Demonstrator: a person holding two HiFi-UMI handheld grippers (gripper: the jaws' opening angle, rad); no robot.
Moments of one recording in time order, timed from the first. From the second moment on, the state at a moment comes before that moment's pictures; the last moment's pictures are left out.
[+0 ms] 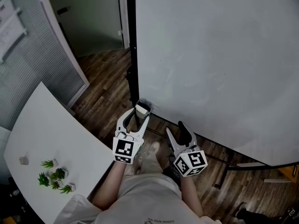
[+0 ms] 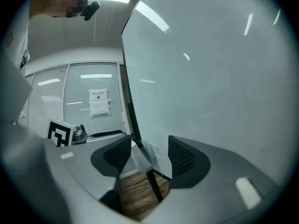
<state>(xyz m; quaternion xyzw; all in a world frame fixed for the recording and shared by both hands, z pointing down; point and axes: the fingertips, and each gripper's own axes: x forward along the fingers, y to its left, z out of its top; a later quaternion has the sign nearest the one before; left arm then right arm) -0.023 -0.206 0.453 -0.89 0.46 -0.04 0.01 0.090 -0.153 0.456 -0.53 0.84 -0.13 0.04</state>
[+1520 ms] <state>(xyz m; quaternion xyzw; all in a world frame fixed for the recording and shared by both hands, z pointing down) -0.039 -0.180 0.446 -0.89 0.46 -0.04 -0.01 0.099 -0.134 0.437 -0.59 0.81 -0.05 -0.01</state>
